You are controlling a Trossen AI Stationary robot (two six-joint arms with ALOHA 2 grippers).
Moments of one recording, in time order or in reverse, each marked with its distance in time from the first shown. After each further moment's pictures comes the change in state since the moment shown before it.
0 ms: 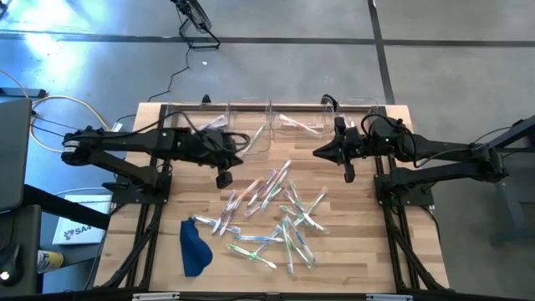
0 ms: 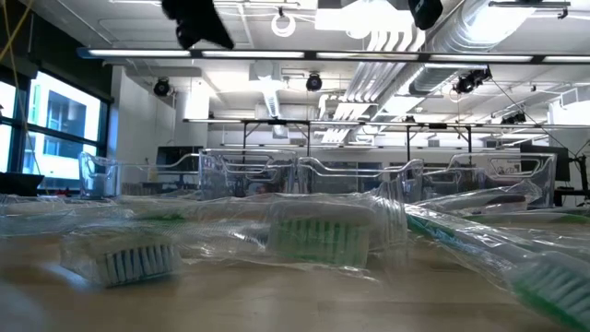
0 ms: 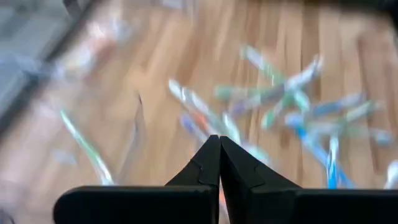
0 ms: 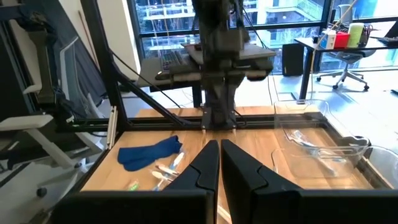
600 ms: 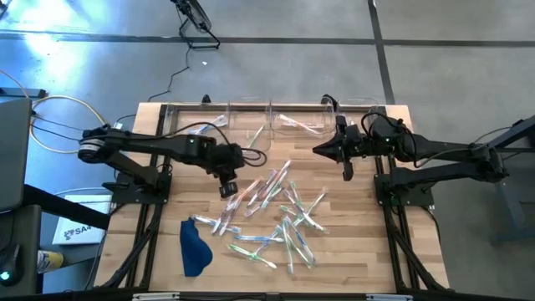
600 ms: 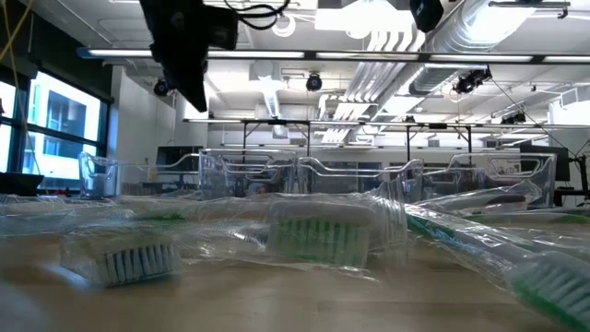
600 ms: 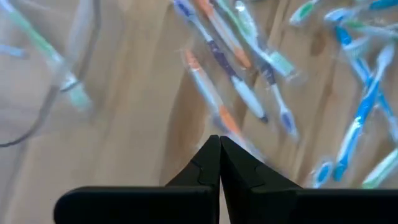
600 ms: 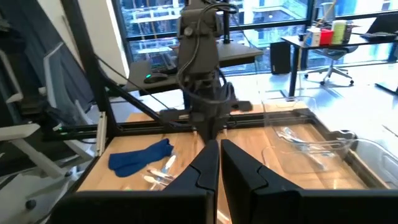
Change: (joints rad) left arm -0.001 0.209 0.000 -0.180 0.098 -0.107; right arm 0.000 0.000 0.000 0.001 0.056 0.031
